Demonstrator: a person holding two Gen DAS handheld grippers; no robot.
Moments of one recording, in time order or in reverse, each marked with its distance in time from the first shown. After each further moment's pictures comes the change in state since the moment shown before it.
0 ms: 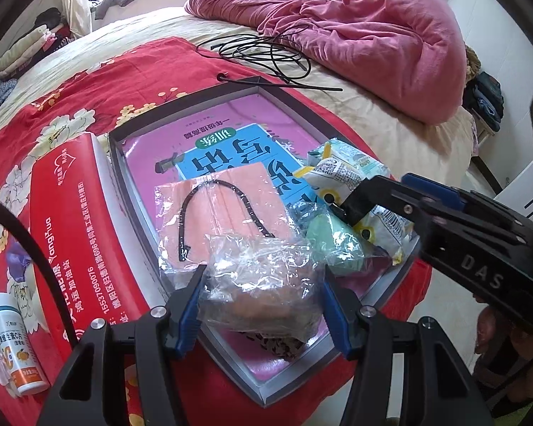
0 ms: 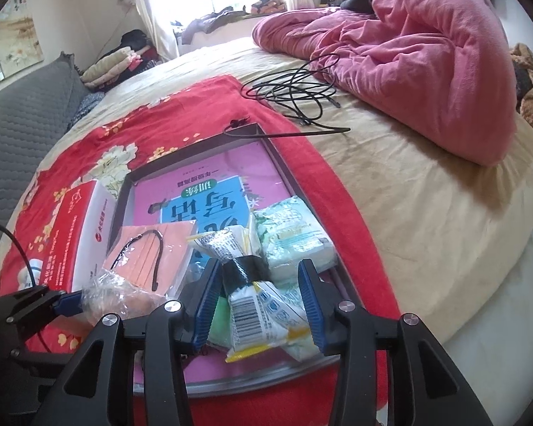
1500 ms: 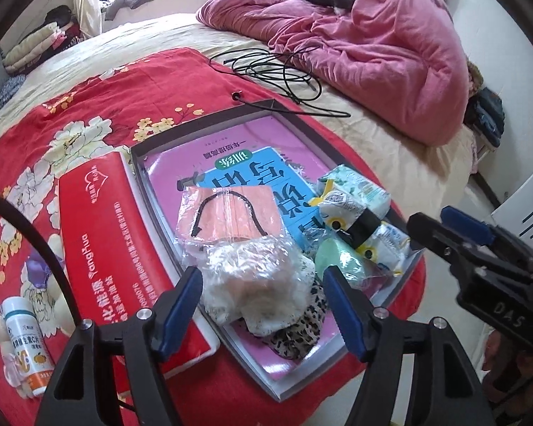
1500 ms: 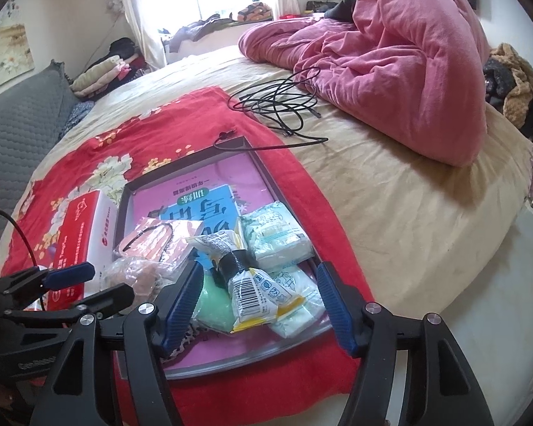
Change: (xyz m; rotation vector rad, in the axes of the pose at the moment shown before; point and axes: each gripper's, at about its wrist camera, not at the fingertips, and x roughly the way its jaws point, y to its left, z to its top) left arm -0.029 0.020 0.011 -0.047 -0.041 -0.017; right arm -0.037 0.002 -0.001 0.023 -0.028 -0.049
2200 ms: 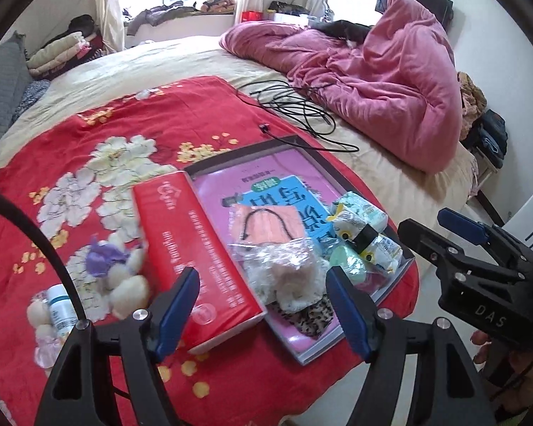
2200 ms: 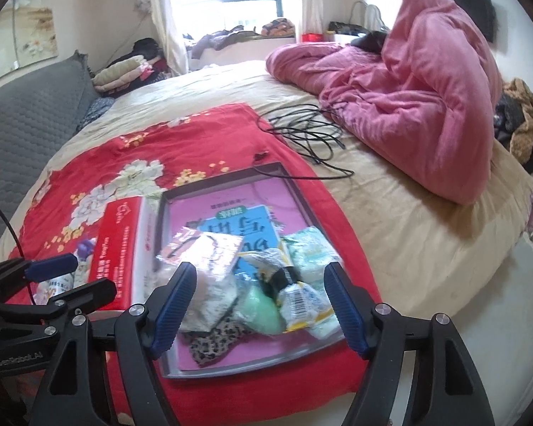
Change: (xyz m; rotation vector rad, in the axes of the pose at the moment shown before) left arm -0.077 0.027 -0.015 -0.034 -0.105 0.056; right arm -0.039 0.054 0.009 -0.106 -0.061 0.016
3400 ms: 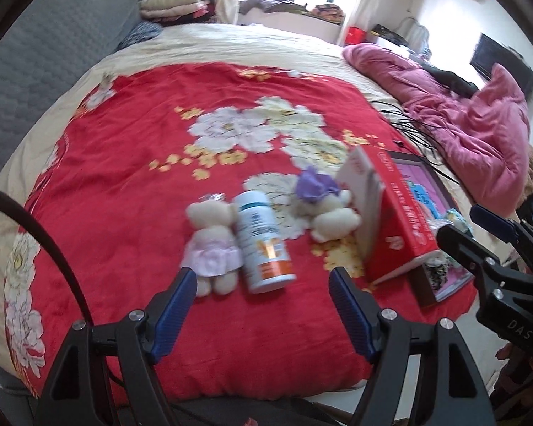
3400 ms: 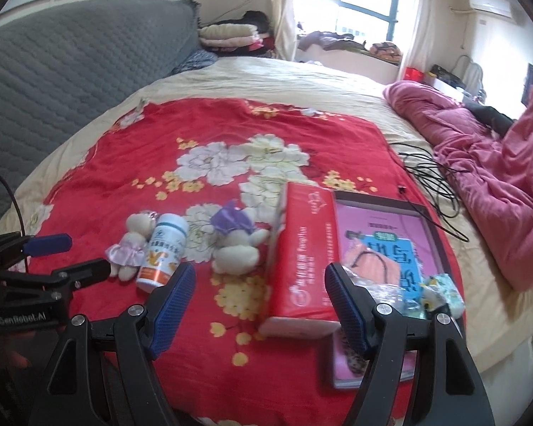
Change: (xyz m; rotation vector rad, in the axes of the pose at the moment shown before) left arm -0.084 0.197 -0.104 -0.338 -0.009 0.177; right arm -0.001 0.220 -0.023 -0.386 0.025 0.169
